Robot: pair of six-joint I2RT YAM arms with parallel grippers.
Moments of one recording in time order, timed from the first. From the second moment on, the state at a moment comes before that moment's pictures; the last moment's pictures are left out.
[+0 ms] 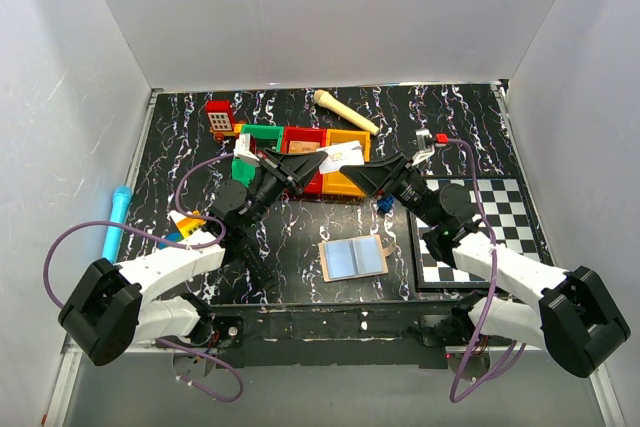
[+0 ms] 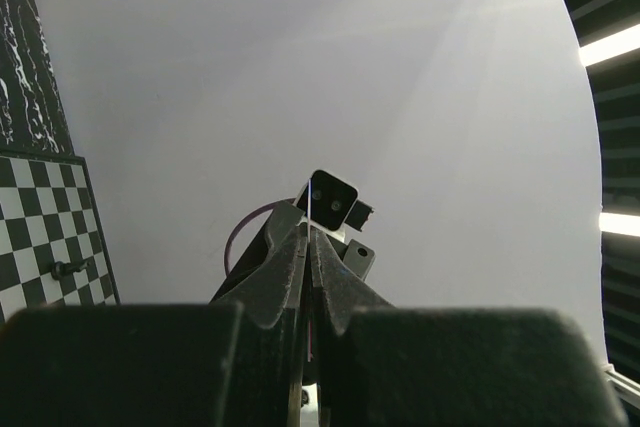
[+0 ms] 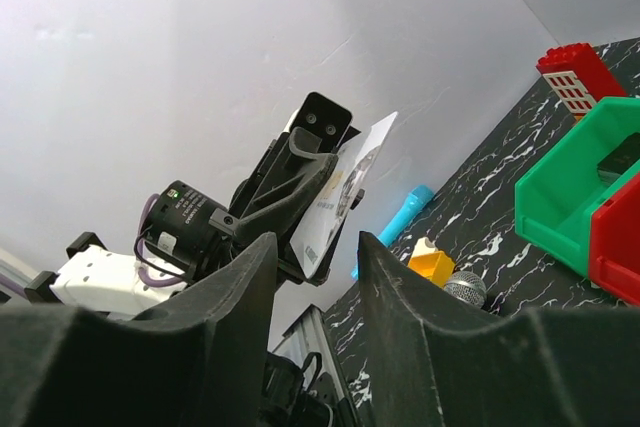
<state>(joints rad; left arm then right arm) -0.70 1.19 0.56 0.91 0.04 -1.52 0.65 1.10 0.49 1.01 -0.32 1.01</state>
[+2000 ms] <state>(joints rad) -0.63 1.04 0.51 0.85 0.04 -1.43 0.54 1.11 0.48 0.98 -0.36 1.08</state>
